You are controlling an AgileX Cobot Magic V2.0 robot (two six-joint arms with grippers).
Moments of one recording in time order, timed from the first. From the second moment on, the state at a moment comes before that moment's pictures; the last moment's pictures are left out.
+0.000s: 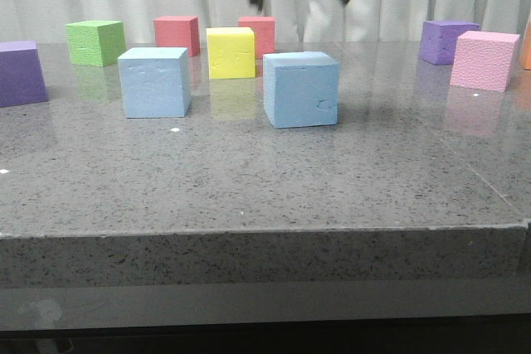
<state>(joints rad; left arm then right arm) -0.01 0.51 -0.71 0.00 0.53 0.04 0.59 1.73 -1.72 -0.13 1.03 0.41</state>
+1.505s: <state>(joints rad) -0.01 0.51 -0.71 -0.07 0.52 0.04 0.38 0.60 -0.79 0.03 0.70 -0.11</state>
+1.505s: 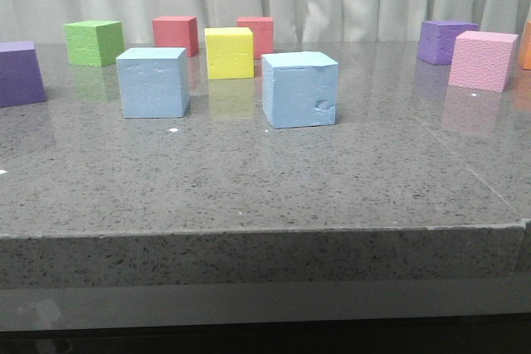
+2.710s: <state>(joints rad) -0.45 1.64 -1.55 -0.02 0.91 -0.14 0.38 0.60 -0.79 0.03 0.71 -0.11</state>
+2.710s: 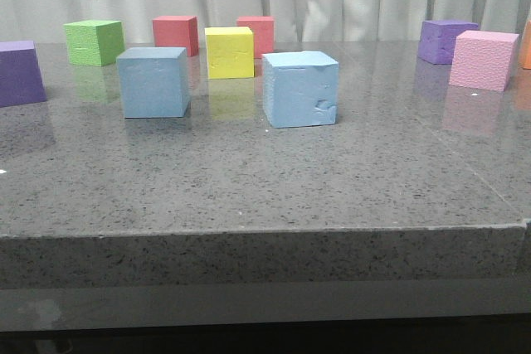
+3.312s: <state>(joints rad) -0.45 1.91 -1.65 0.05 0.92 -0.35 0.38 0.60 -0.79 0.03 0.71 -0.11</state>
